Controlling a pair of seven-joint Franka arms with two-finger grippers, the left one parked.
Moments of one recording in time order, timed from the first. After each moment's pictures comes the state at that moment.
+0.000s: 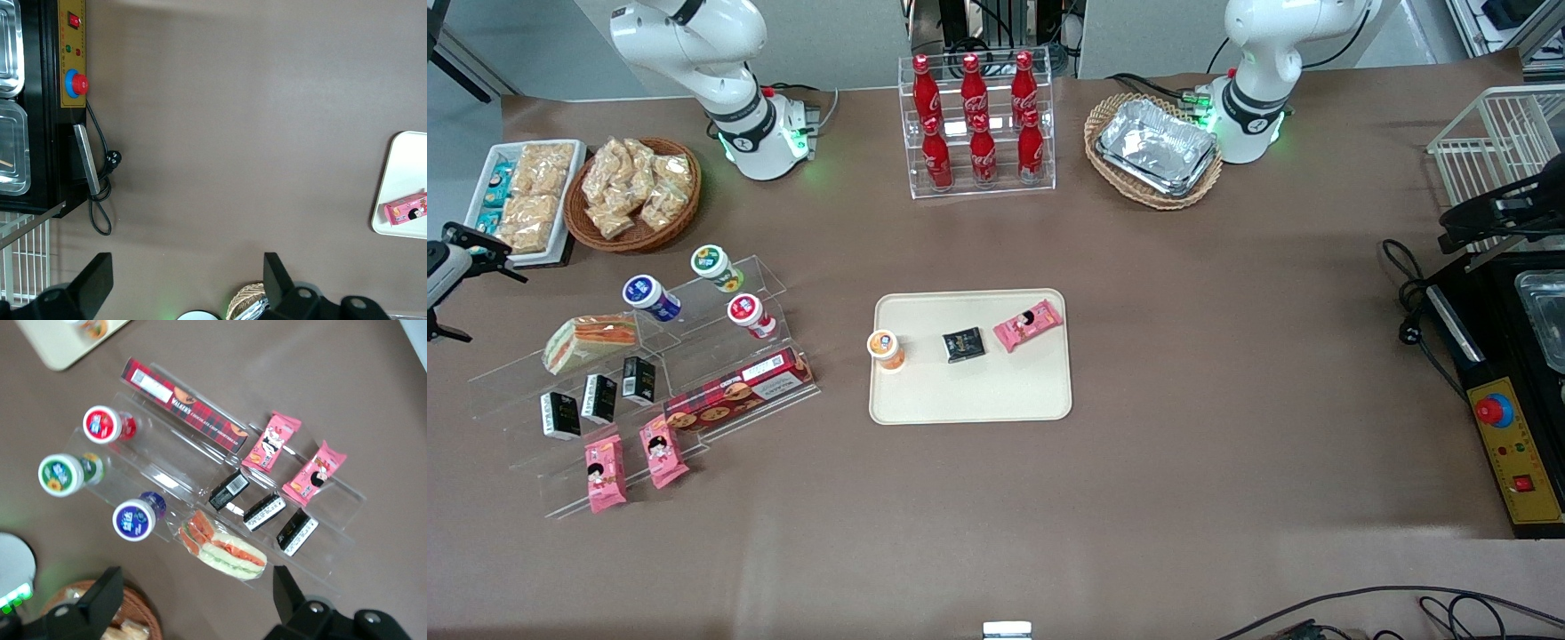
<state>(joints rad) 0.04 0.07 -0.26 -1.58 0.03 1.58 -1.22</state>
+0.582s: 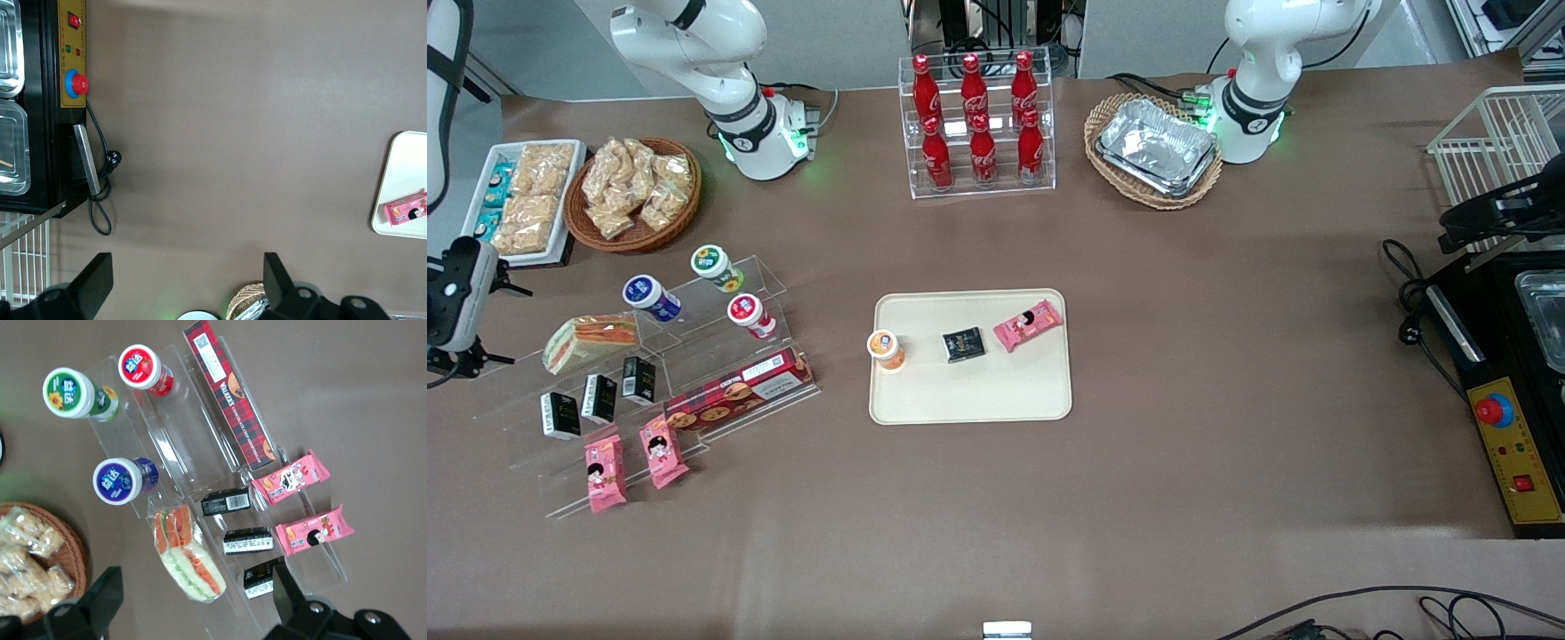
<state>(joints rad) 0.03 0.14 -0.26 -1.59 0.03 1.62 -1.75</state>
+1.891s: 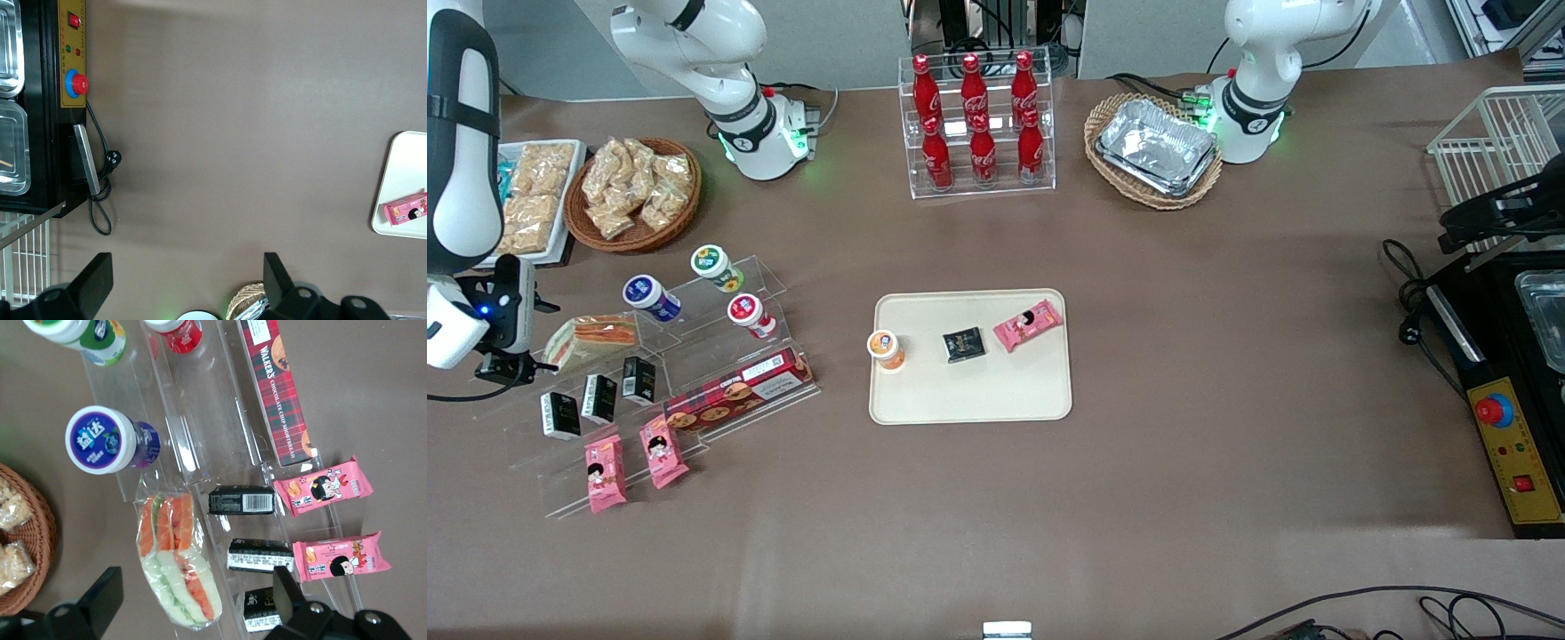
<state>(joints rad) -0.02 0.15 -0.26 -1.82 0.03 1.82 -1.98</state>
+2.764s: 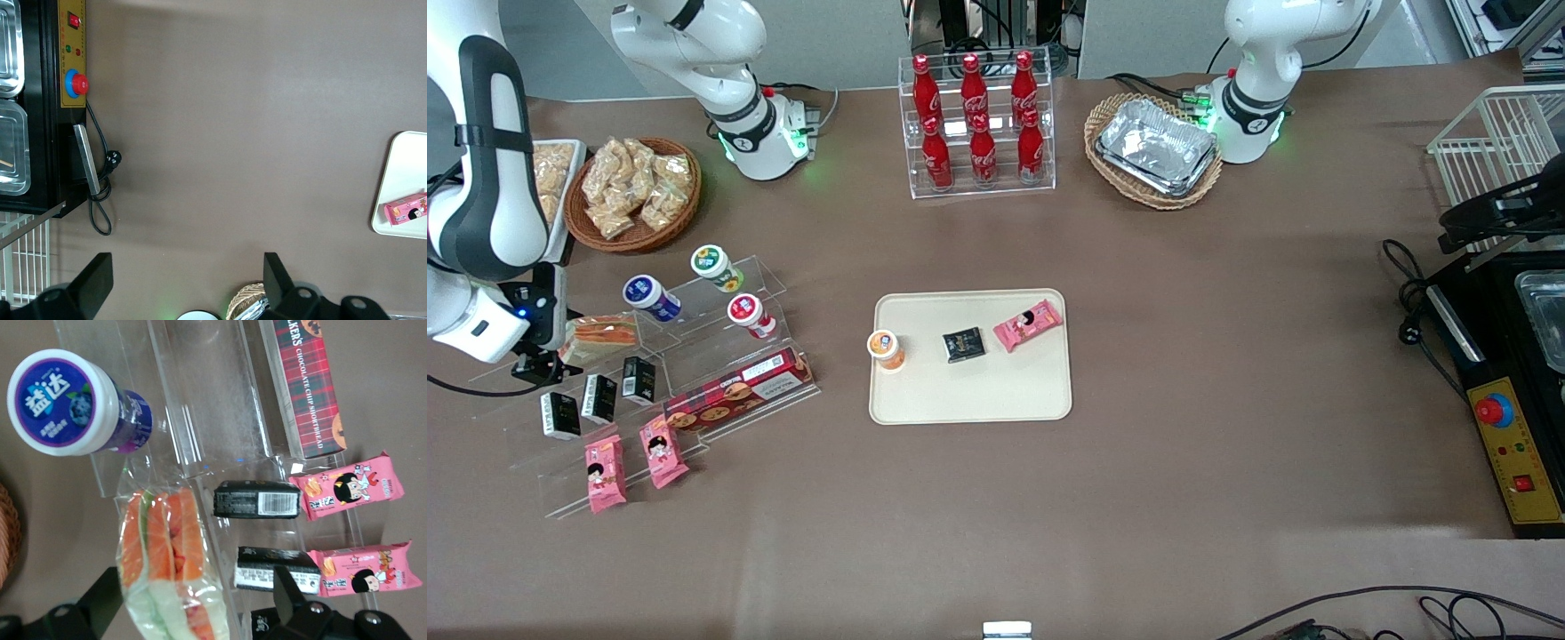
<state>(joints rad) -0.04 0.13 -0.26 -2.02 0.03 2.05 -2.05</state>
